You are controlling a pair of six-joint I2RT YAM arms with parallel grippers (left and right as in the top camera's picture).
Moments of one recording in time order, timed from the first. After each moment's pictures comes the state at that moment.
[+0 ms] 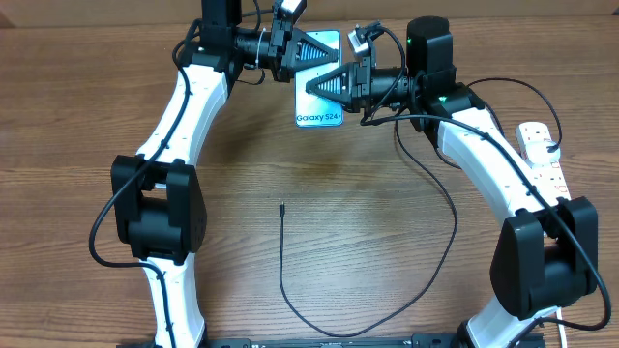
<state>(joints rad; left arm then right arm) -0.18 2.18 1.89 -0.17 1.55 -0.91 0.27 1.83 1.43 -0.02 -1.19 0.96</state>
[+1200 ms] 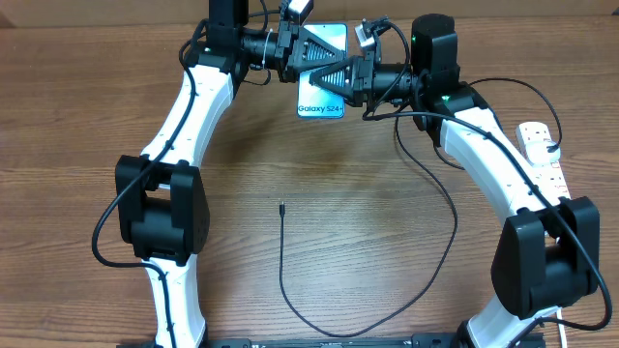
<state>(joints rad) -0.21 2.18 1.89 -0.16 1.54 -0.91 0.26 1.83 1.42 0.02 -1.14 1.00</state>
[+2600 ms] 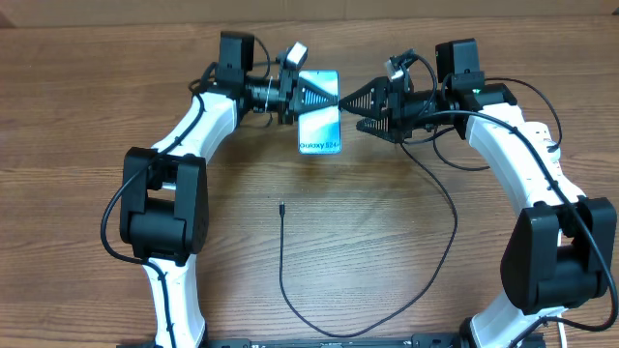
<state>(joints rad) -0.19 2.18 1.57 -0.19 1.44 -0.72 0.13 1.83 1.43 -0.64 -1.09 0.41</state>
